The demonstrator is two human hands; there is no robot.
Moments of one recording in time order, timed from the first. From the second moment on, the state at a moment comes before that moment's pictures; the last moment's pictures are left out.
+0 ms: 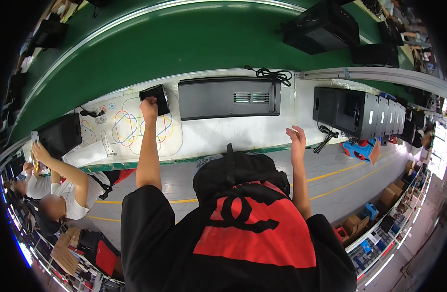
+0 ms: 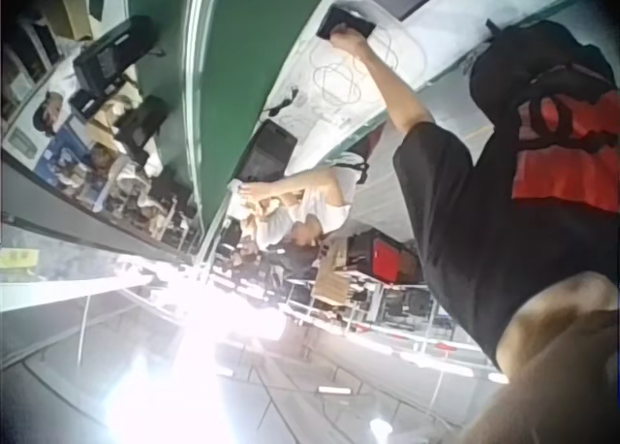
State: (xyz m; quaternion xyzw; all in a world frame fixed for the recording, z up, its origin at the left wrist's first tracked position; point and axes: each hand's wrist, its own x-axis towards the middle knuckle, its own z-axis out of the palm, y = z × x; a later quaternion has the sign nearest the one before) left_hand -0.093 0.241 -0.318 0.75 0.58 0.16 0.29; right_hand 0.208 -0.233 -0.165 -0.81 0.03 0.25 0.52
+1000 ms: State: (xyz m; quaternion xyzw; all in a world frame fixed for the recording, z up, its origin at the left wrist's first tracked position) left_hand -0.017 0.075 0.053 0.71 0.14 0.28 0.63; right_hand 0.133 -0.039 0.071 -0.55 -0.54 0.18 0.61
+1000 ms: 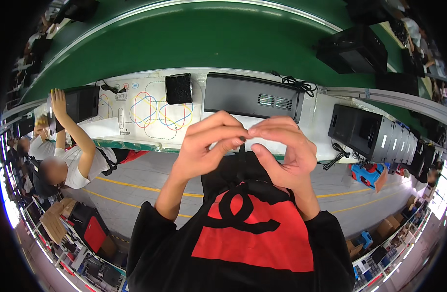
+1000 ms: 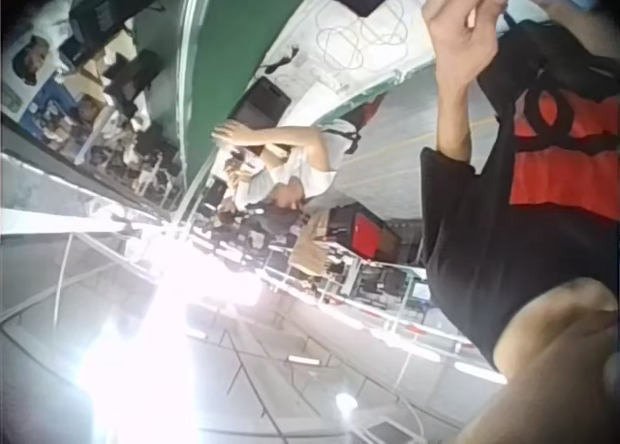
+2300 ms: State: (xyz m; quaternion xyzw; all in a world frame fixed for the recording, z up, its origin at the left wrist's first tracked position) left_hand 0.004 0.006 -0.070 0.59 0.34 0.03 0.73; right_hand 0.248 -0.146 -0.151 -0.84 -0.44 0.12 0.29
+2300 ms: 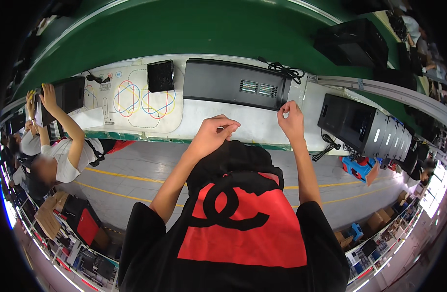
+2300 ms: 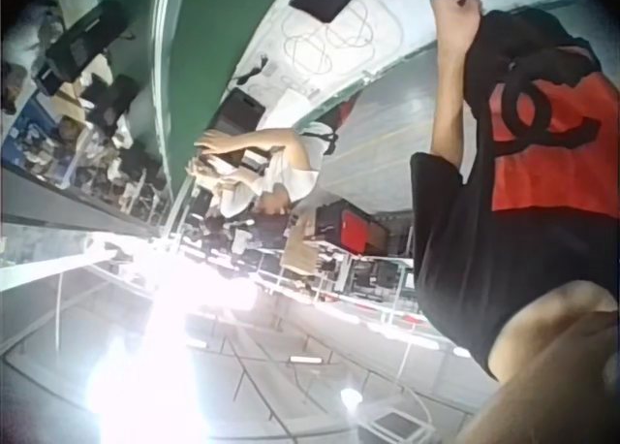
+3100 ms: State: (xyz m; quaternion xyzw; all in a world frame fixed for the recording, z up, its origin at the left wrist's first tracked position) left_hand 0.012 0.003 -0.002 0.27 0.15 0.21 0.93; right_hand 0.279 -0.136 -0.174 -0.79 0.01 0.41 0.45
